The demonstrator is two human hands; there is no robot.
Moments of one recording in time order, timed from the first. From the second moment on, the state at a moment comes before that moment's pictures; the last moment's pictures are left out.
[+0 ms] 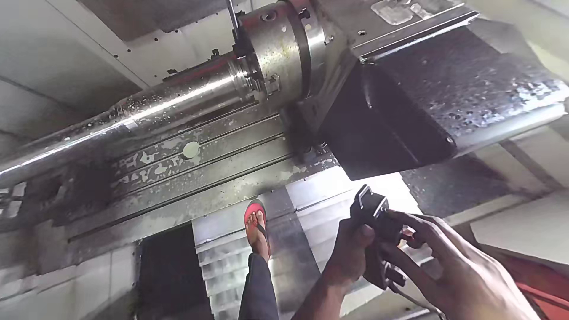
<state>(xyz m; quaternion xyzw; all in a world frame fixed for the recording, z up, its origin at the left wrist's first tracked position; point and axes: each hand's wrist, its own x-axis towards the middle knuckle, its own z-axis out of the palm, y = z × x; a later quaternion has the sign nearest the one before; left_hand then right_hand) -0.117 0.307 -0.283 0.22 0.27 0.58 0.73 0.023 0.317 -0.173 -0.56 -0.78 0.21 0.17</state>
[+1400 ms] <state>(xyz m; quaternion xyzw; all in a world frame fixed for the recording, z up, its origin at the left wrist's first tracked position) -0.110 0.295 -0.285 0.13 0.27 0.63 0.71 0.022 0.284 -0.213 -0.53 -0.83 0.11 0.15</state>
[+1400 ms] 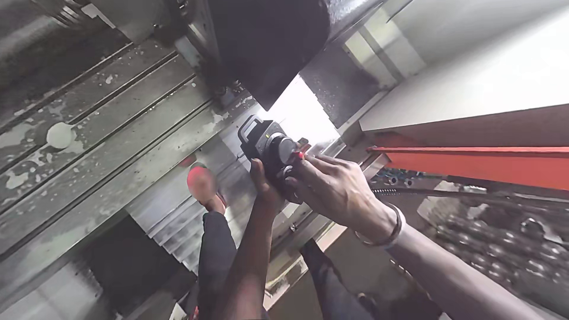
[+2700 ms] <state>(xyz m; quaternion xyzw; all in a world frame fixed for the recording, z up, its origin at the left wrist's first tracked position) -0.133 0.325 -0.263 0.21 0.21 0.59 0.75 -0.017 0.323 -0.141 -0.66 -0.70 0.21 0.16</state>
